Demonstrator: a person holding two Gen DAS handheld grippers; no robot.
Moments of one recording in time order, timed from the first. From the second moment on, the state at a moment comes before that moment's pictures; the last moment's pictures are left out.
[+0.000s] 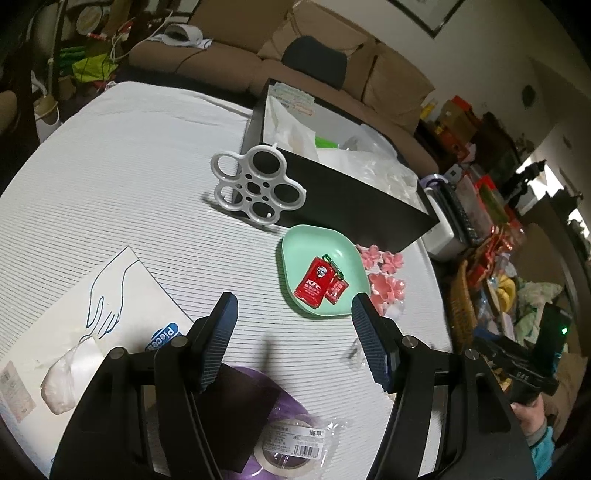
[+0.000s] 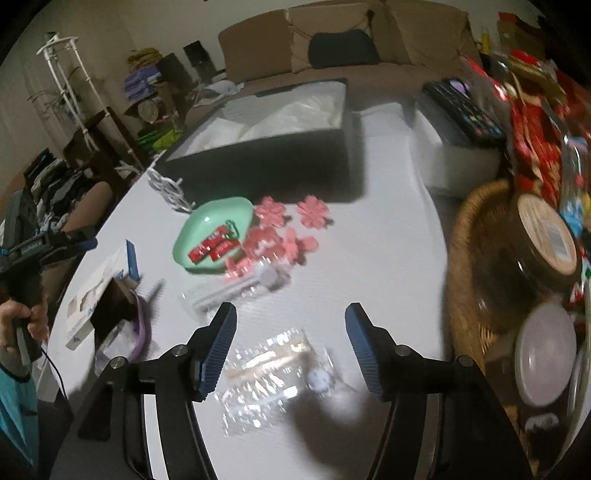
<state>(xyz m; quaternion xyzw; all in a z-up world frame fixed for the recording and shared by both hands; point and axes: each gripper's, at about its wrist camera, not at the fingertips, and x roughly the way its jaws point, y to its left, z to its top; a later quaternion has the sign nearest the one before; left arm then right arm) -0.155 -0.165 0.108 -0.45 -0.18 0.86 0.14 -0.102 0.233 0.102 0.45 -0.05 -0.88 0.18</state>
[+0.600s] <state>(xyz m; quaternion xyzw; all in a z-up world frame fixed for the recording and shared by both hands) -0.149 -0.138 0.106 -0.46 -0.14 0.85 0.19 -0.094 0.144 0.027 0.48 0.18 -0.82 0.25</state>
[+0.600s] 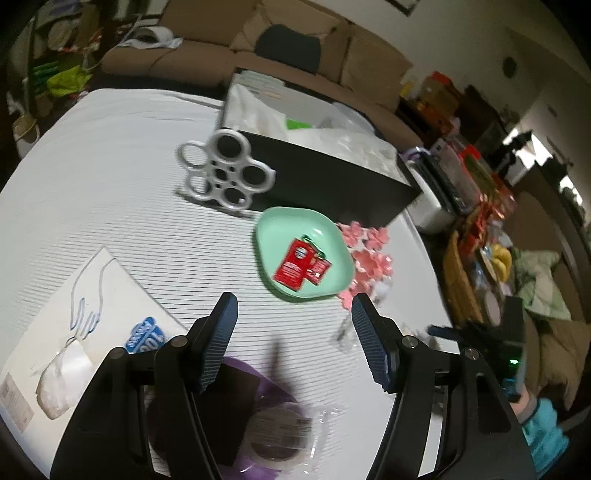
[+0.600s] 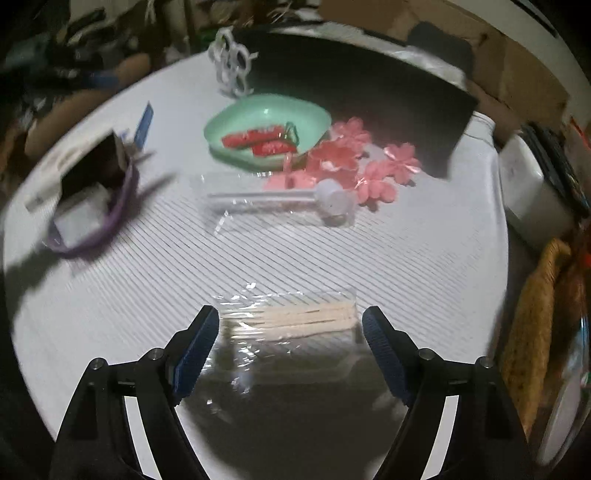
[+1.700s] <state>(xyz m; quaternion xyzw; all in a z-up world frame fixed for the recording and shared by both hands) -0.140 -0.056 0.098 -0.50 -0.12 0.80 0.31 -0.098 0.163 0.016 0.53 0.06 -0.79 0.30</state>
